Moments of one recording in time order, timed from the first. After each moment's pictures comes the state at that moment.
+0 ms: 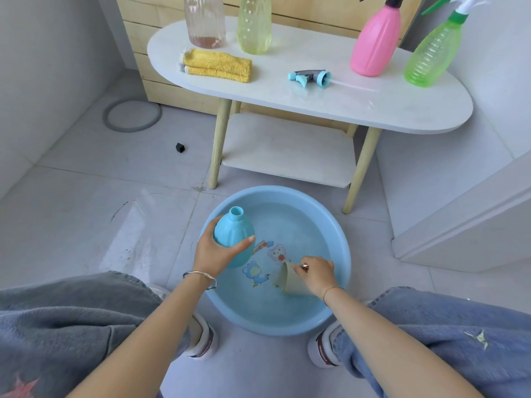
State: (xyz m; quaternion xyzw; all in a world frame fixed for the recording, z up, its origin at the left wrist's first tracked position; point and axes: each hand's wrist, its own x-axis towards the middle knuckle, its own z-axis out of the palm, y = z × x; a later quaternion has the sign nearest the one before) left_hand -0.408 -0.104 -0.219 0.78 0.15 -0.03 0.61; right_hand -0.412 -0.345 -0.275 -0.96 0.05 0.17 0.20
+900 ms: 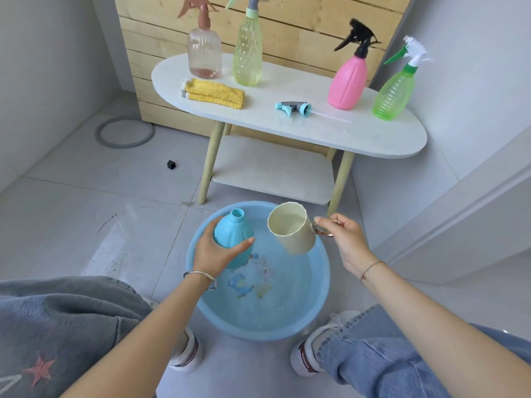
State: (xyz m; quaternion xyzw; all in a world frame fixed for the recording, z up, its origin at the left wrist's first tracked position) left_hand -0.415 -0.122 -0.188 0.76 0.11 0.01 0.64; right_hand -0.400 -0.371 -0.112 -0.75 0.16 0.00 0.64
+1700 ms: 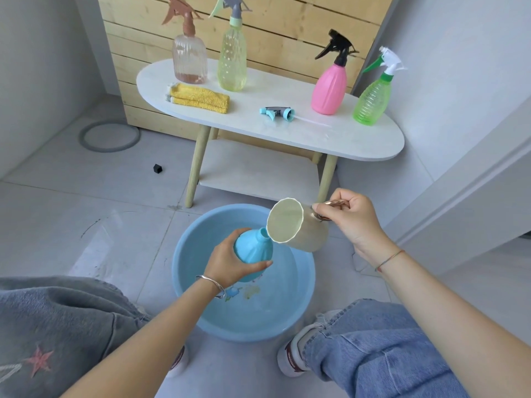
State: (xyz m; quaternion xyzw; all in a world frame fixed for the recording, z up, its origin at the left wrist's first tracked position) left_hand -0.424 -0.162 -0.184 0.83 -0.03 -0.06 0.55; right_hand -0.417 -0.379 -0.034 -0.81 0.07 -0.05 0.58
